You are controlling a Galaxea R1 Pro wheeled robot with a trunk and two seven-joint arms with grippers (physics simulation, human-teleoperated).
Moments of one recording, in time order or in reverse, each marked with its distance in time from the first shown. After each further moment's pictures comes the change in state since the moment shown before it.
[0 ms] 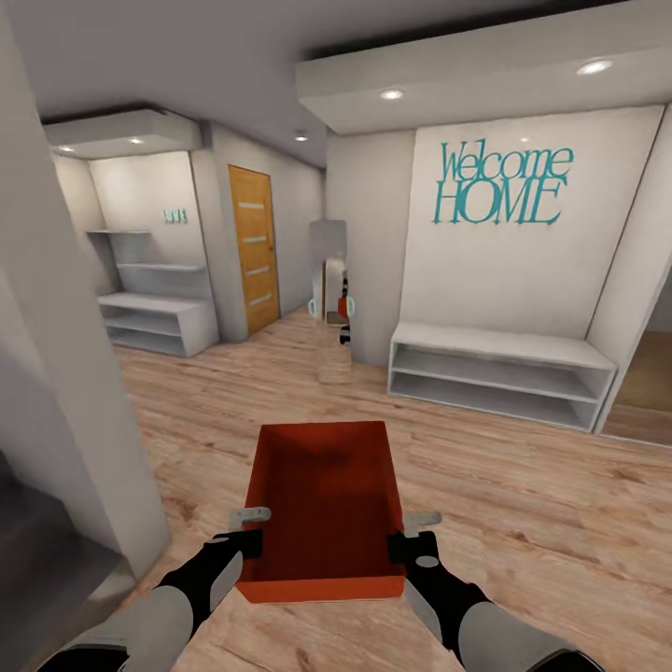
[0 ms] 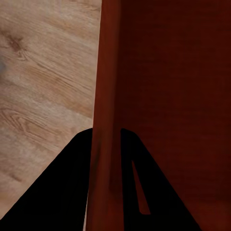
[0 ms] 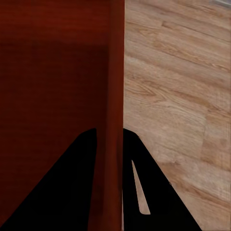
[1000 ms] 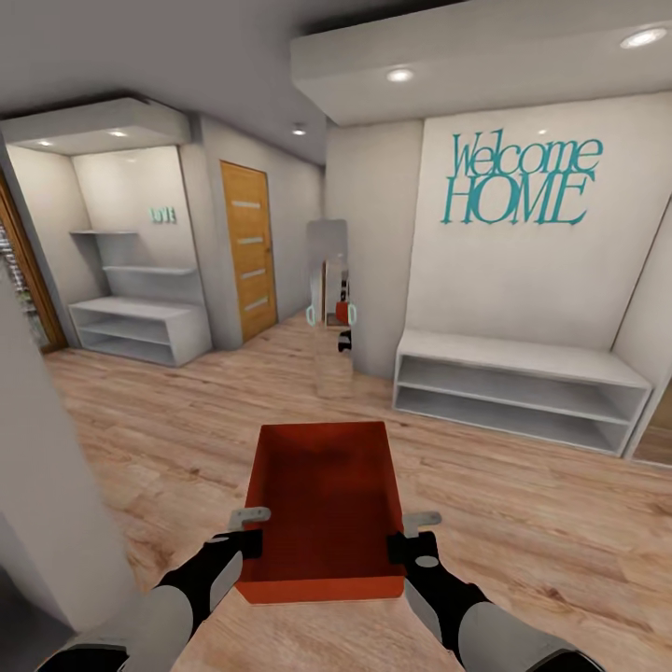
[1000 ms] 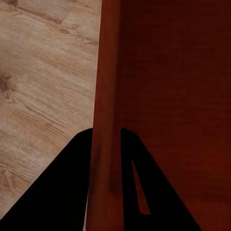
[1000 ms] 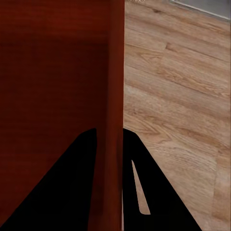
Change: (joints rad) left arm 0.000 0.001 -0.001 -0.002 0.000 0.006 0.000; right arm 0.000 0.001 0.000 0.000 -0.002 0.004 -0.001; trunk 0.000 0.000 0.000
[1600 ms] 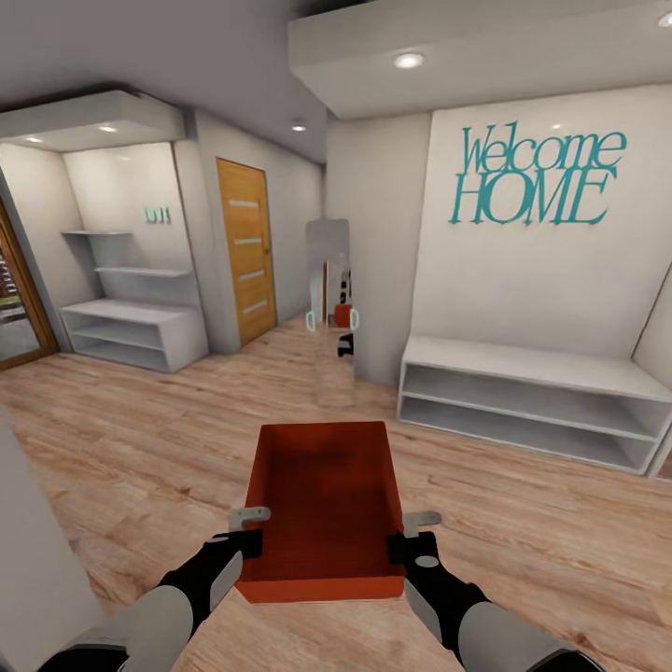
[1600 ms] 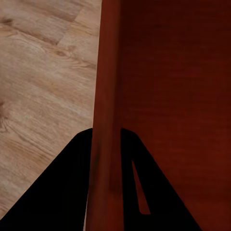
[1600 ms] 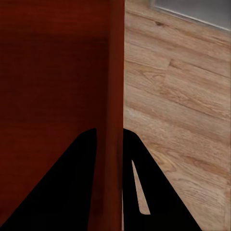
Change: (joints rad) left arm 0.000 0.000 0.001 -0.002 -0.002 0.000 0.000; right arm 0.000 0.000 -0.001 0.000 -0.001 -0.002 0.001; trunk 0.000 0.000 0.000
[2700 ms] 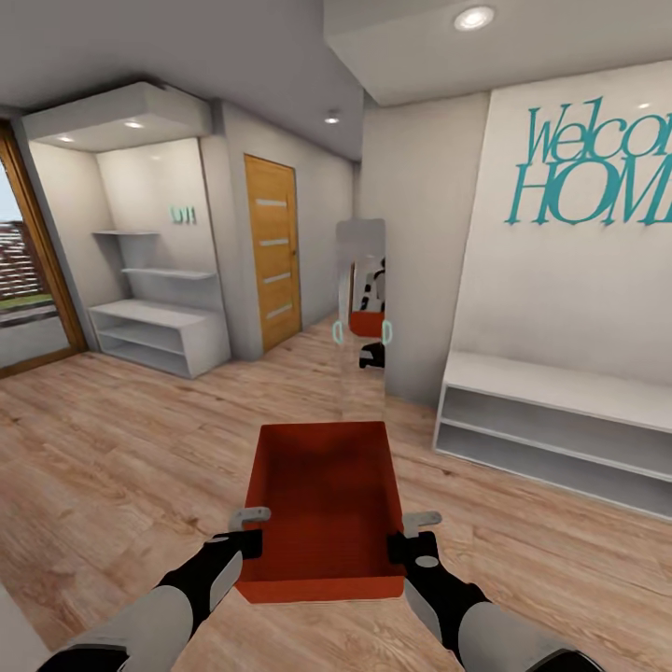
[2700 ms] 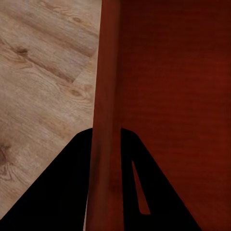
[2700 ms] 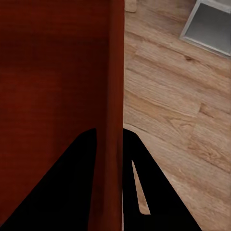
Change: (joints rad) left arm 0.000 0.000 -0.001 0.002 0.002 -0.002 0.000; right arm 0.000 0.000 0.000 0.000 0.001 0.000 0.000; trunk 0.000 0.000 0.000
